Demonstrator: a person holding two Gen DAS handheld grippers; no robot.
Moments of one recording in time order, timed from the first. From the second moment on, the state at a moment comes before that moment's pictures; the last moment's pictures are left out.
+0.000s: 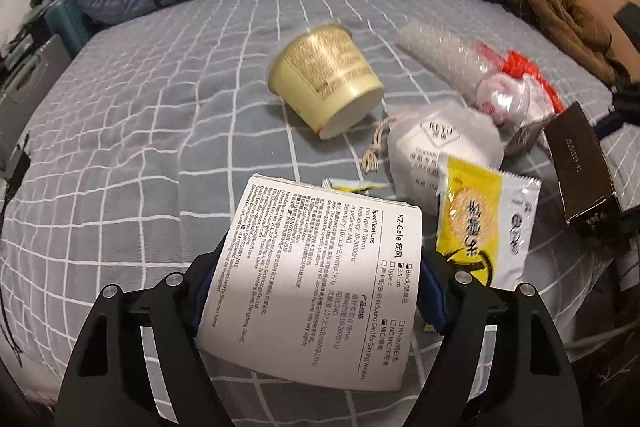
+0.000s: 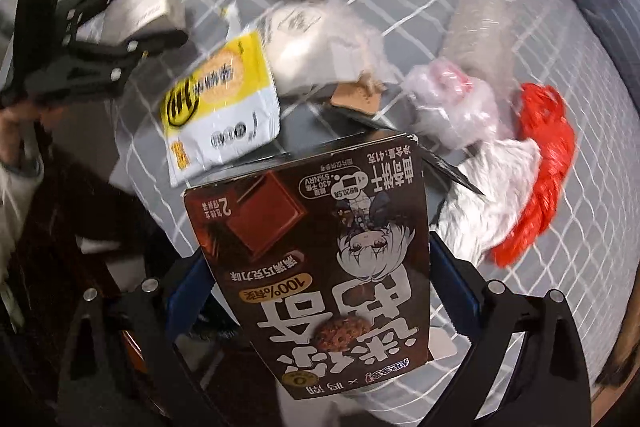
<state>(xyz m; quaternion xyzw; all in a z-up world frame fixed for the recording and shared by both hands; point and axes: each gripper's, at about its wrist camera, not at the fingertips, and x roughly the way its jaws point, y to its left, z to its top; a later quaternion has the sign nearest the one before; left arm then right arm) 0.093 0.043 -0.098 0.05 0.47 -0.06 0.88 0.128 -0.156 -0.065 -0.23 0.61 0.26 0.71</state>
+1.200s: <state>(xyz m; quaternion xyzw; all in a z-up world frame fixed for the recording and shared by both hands) -0.048 0.022 -0.018 0.00 0.42 0.01 0.91 -0.007 -0.178 0.007 0.02 0.53 0.08 0.85</state>
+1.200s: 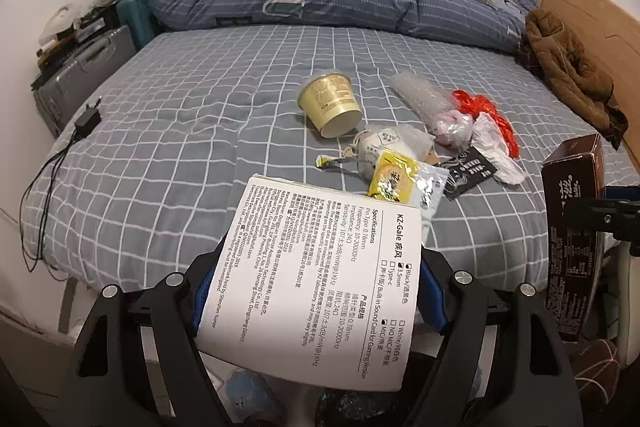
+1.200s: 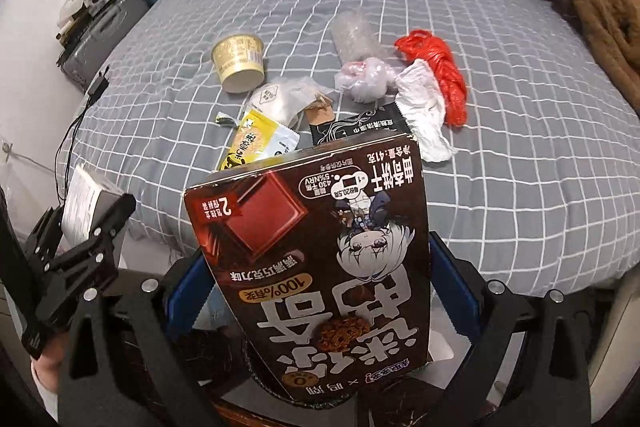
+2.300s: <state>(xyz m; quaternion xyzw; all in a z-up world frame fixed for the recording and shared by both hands) -0.147 0.013 -0.077 -0.02 0.46 0.01 0.89 -0.123 -0.162 -0.052 0.07 0.51 0.03 0.86</state>
